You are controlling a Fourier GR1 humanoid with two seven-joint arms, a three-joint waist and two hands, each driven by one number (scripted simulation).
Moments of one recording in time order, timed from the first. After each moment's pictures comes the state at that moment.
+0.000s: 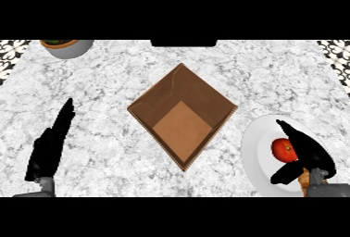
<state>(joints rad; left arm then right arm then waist) 0.01 0.19 0.05 -1.58 -0.19 0.05 0.11 -0.05 -0.33 0.07 -1.47 0.69 0.31 0.48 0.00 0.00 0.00</state>
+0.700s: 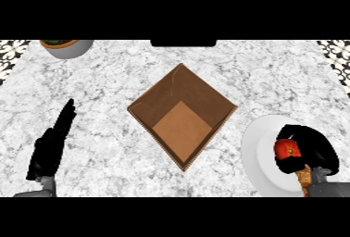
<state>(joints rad) 0.00 0.17 0.08 -1.54 -0.20 0.02 0.08 -0.06 -0.33 0.05 -1.45 0.86 0.15 0.38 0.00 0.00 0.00</state>
